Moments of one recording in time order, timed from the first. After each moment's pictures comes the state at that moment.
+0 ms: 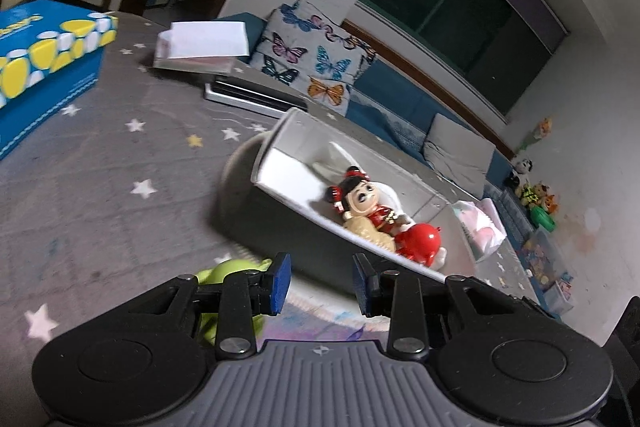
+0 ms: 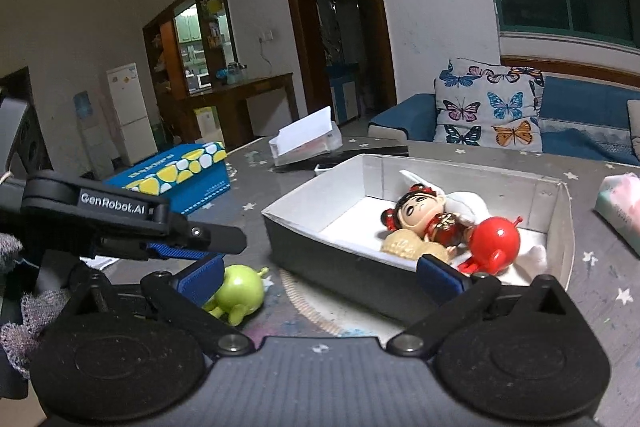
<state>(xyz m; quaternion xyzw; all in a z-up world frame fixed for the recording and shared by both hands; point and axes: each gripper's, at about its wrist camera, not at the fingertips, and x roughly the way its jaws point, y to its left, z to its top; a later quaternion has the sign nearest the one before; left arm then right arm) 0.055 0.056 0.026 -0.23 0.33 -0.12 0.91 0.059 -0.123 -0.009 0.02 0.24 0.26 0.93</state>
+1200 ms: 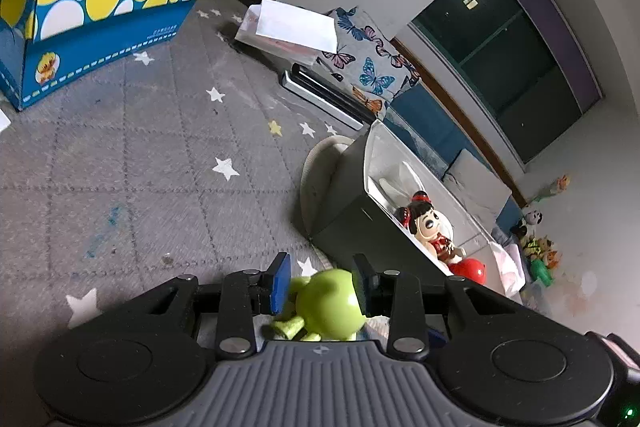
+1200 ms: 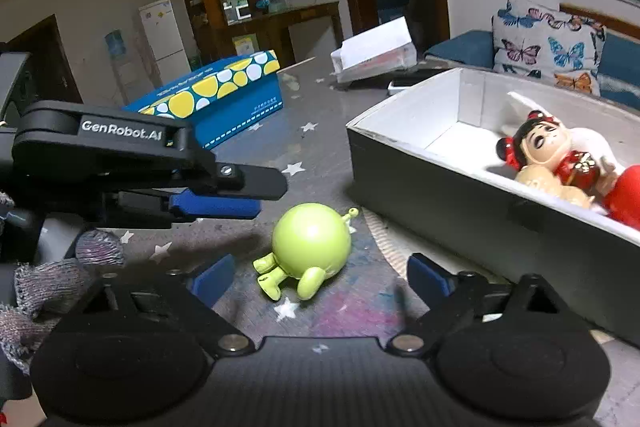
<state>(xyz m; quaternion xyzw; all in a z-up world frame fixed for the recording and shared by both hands) 0.068 0.120 -0.021 -0.34 0.33 -0.08 0.88 0.094 -0.035 -0.062 -0.01 0.34 0.33 0.88</state>
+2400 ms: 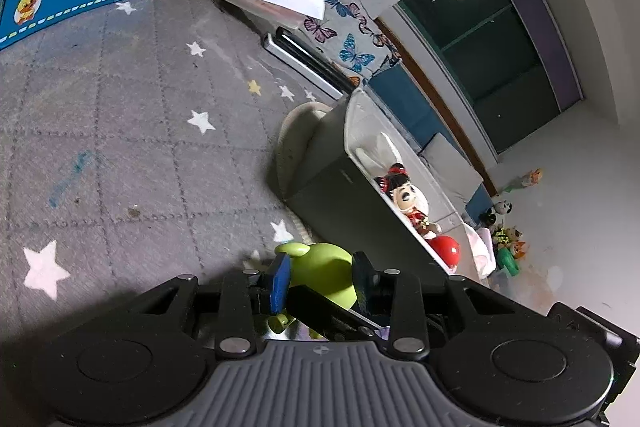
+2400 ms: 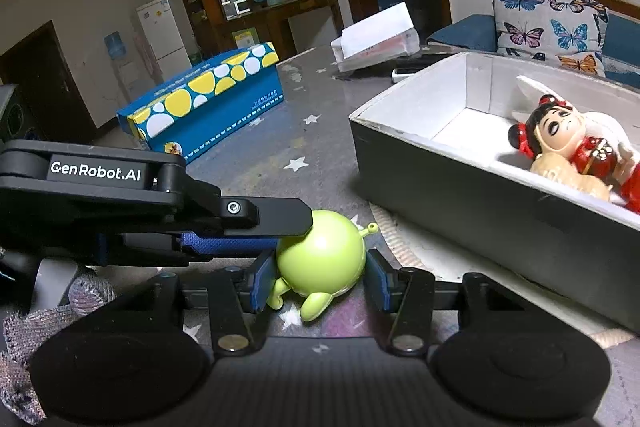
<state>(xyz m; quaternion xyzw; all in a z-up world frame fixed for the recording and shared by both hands) 0.061 0.112 -0.032 -0.37 0.35 -0.13 0.85 0.101 -0.032 -0.065 0.00 0.35 0.33 0.88</state>
